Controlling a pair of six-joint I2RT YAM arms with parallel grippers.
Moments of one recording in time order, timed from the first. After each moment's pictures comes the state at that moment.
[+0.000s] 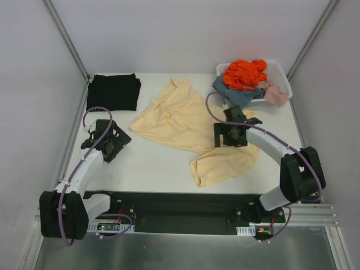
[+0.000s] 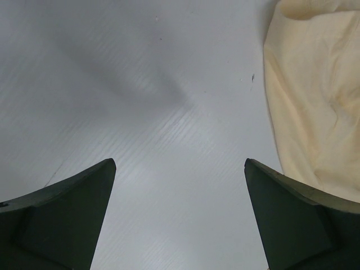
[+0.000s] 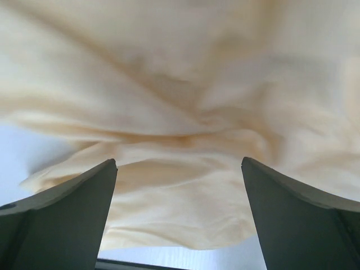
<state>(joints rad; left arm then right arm) -0.05 1.08 0.65 -0.57 -0.11 -0.85 0.34 1.51 0.97 -0.64 0.06 0.35</state>
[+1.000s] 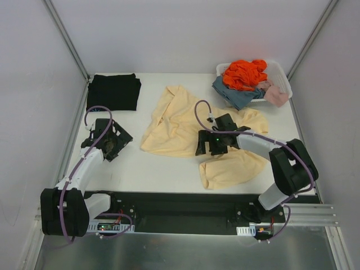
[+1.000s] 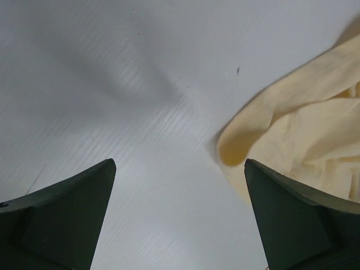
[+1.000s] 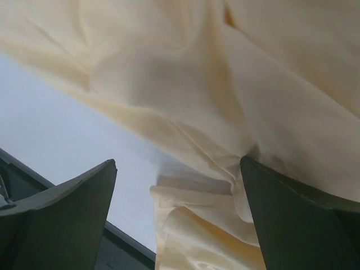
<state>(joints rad) -0.03 1.10 0.65 -0.52 -0.04 -0.84 0.55 1.63 0.90 -0.32 -0.33 0.39</state>
